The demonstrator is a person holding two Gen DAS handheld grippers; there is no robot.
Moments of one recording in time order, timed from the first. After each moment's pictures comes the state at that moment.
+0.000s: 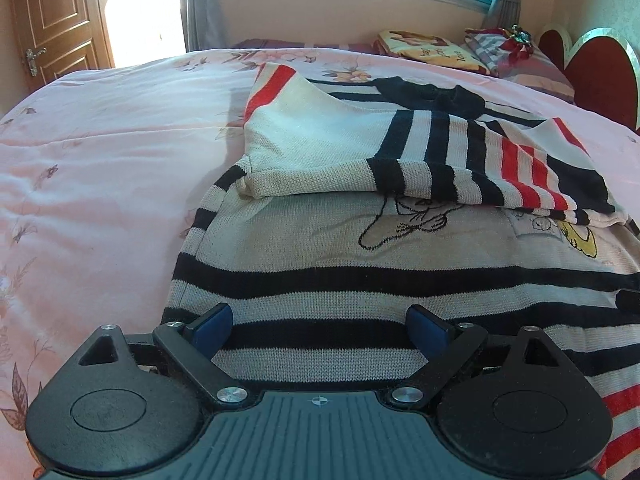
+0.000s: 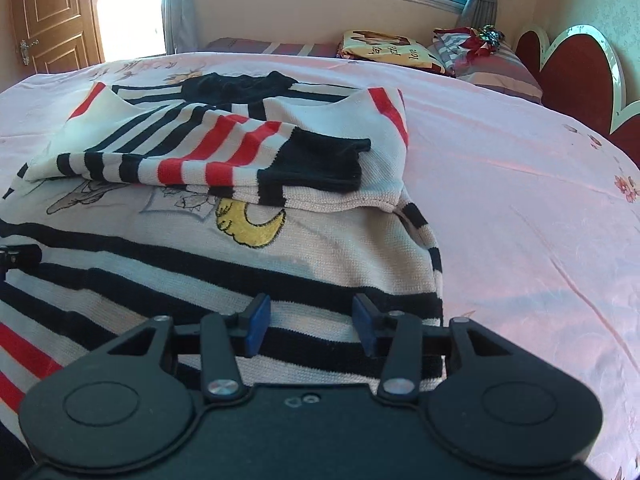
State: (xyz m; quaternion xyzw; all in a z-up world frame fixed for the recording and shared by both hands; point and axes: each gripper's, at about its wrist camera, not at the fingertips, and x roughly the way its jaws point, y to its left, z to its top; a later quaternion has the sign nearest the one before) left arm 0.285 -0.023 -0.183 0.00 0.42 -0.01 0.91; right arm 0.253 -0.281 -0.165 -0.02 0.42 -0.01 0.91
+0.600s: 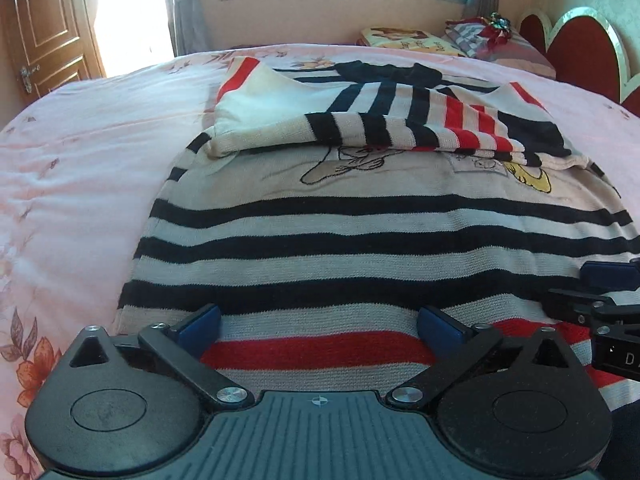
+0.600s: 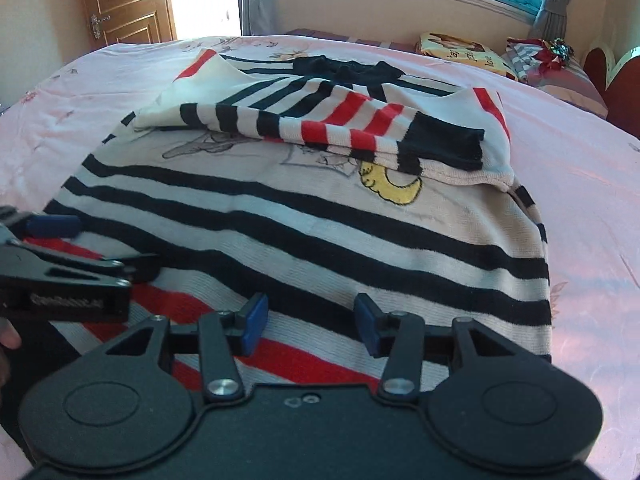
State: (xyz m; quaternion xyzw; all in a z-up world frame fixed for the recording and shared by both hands) left arm 0.229 -0.051 -0.189 0.02 0.42 -0.02 0.91; right arm 0.213 -0.228 -0.173 -0.05 0.42 0.10 0.90
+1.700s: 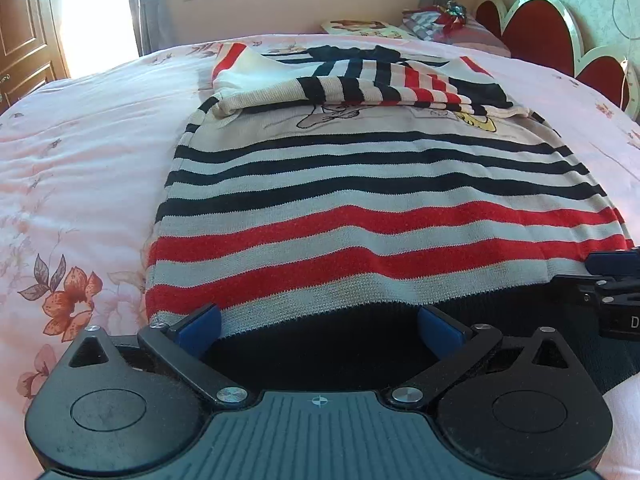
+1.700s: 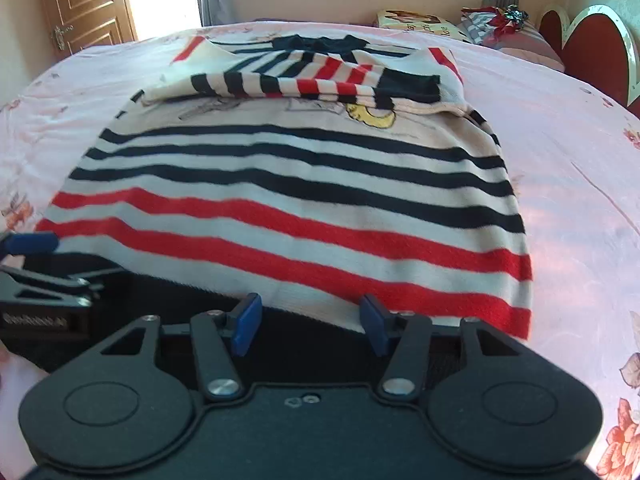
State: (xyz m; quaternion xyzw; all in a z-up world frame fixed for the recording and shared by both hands) left arm 0.155 -0.018 -0.187 0.04 0.42 -0.09 0.90; right arm 0.128 -0.209 -0.170 -0.01 0.44 0.03 0.90
